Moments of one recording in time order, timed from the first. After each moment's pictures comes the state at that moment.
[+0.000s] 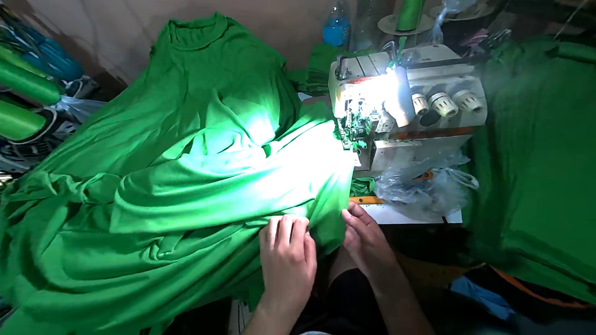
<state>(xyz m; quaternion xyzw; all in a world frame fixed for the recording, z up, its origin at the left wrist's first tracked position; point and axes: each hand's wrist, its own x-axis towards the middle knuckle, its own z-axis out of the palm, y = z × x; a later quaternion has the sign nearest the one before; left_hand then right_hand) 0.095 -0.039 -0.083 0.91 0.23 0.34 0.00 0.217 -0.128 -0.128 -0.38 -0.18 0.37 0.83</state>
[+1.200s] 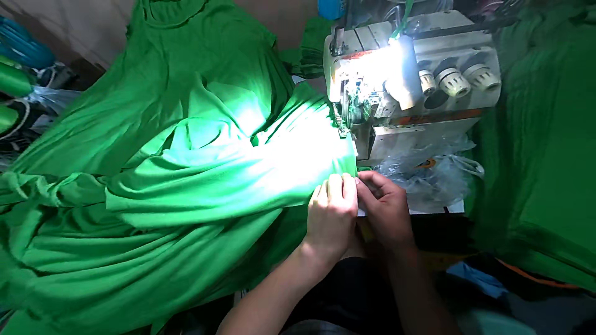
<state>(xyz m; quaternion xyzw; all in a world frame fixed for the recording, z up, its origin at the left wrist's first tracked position) 0.186 -0.050 -0.091 0.92 0.14 0.36 0.00 0.262 -0.124 -0.114 -0.64 -0.26 0.09 0.72</state>
